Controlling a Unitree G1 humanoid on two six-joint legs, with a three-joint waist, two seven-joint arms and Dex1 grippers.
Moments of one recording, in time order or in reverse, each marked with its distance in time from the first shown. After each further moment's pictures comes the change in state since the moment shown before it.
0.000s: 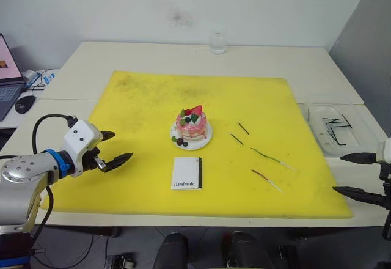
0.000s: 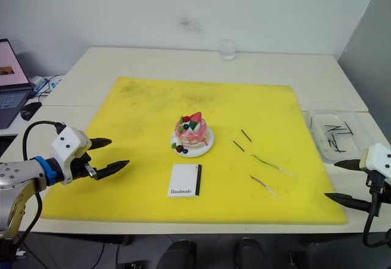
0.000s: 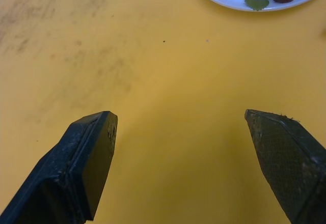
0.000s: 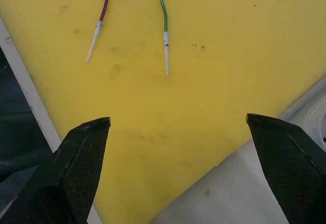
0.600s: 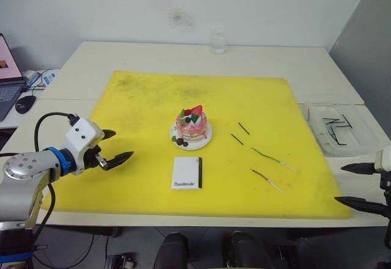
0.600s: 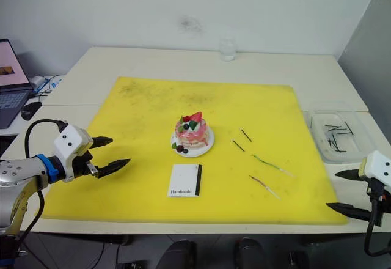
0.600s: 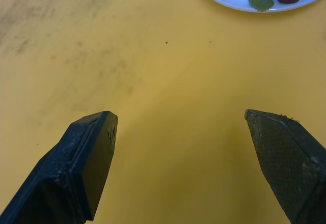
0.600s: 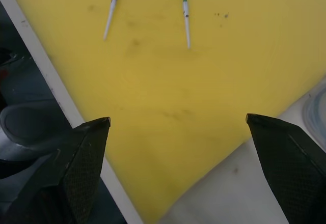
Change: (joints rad) left arm -0.031 0.000 -0.019 0.021 0.012 0.007 -0.004; right arm 0.099 -0.006 -0.026 -0.031 -0.005 0.057 0.017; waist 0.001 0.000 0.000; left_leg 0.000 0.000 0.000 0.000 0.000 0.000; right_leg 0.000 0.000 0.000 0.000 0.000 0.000
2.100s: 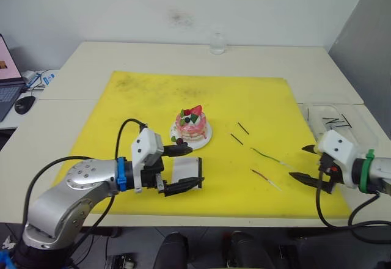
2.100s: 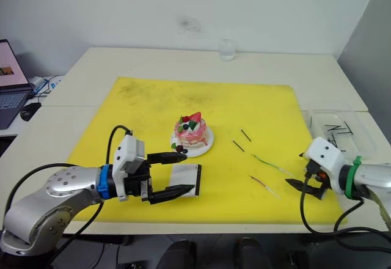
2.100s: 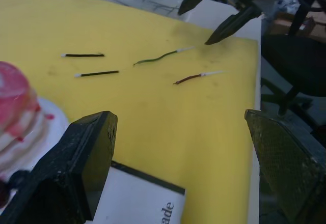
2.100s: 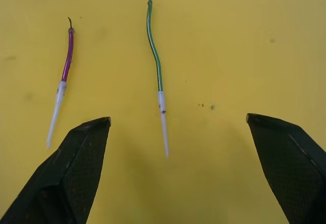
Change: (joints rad) left arm -0.039 -0.176 -0.224 -0.541 -0.394 0.343 0.067; right arm -0.402 0.090 0.484 -0.205 -0.090 0.316 -0.452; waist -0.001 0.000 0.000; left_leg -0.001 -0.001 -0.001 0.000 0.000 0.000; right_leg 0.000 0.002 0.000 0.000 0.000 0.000
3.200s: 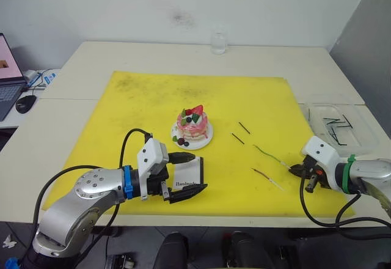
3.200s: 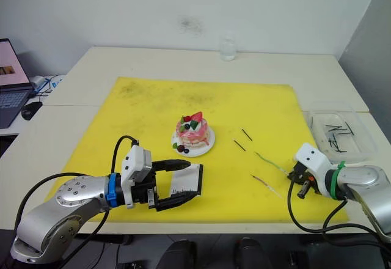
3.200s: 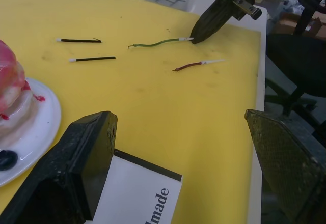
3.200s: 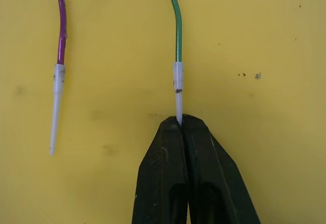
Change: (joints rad) left arm 0.073 -0.006 -0.020 0.020 0.061 -0.083 -0.001; right arm -0.040 0.016 0.050 0.025 0.072 0.164 -0.024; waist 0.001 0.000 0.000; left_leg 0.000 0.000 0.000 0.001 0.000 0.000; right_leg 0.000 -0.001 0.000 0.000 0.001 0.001
